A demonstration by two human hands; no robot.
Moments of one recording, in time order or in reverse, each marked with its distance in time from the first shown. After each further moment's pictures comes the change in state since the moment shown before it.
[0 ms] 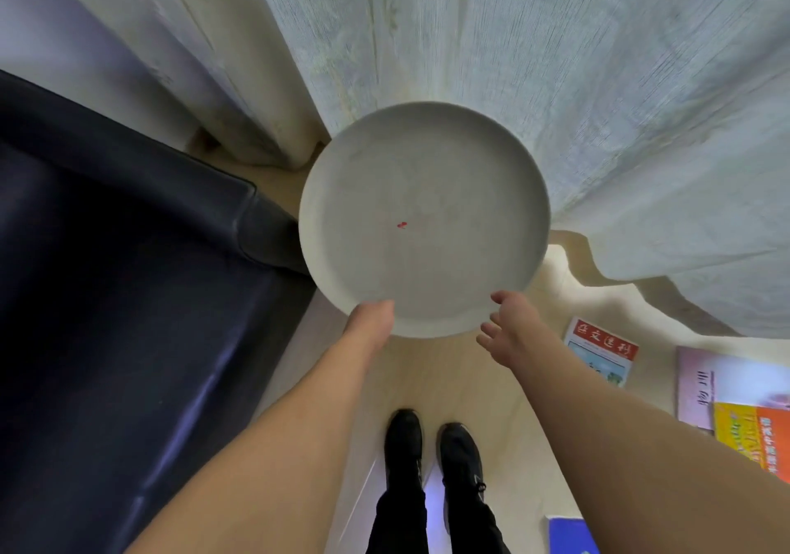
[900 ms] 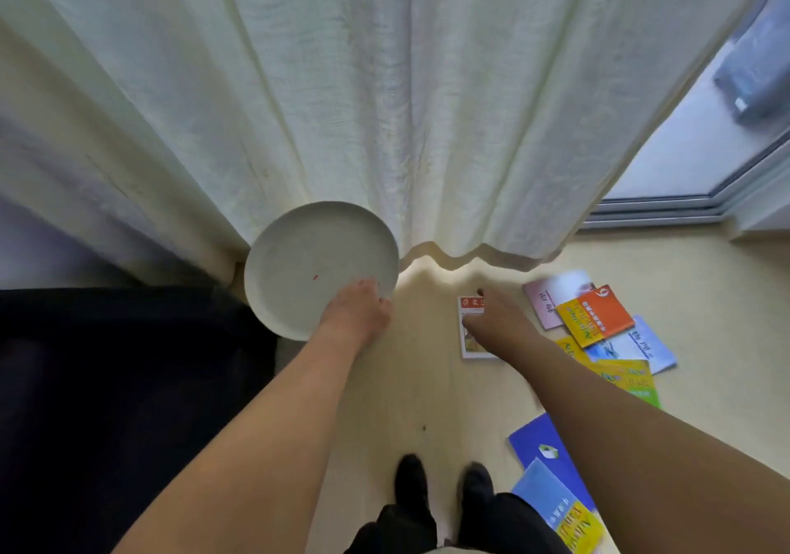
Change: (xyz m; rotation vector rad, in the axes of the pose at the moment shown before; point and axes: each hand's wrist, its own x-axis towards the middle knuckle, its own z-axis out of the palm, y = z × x) left_hand -0.354 -0.015 -0.032 1.079 -0.028 0.907; right_hand -0.370 0.109 -0.205 -0.775 0.295 -0.622
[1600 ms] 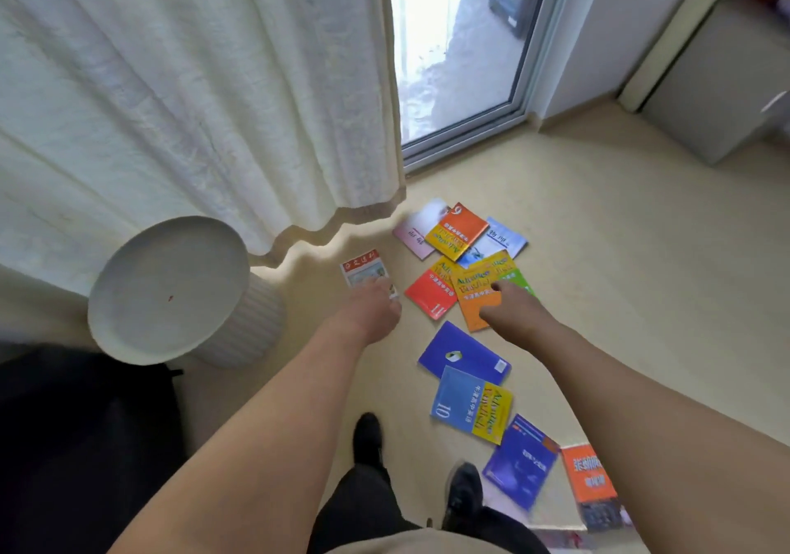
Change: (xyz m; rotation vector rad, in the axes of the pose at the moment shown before) left_hand -0.171 0.239 0.208 0.296 -0.223 0.412; right_hand -0.194 0.325 -0.097 0.228 0.229 0.280
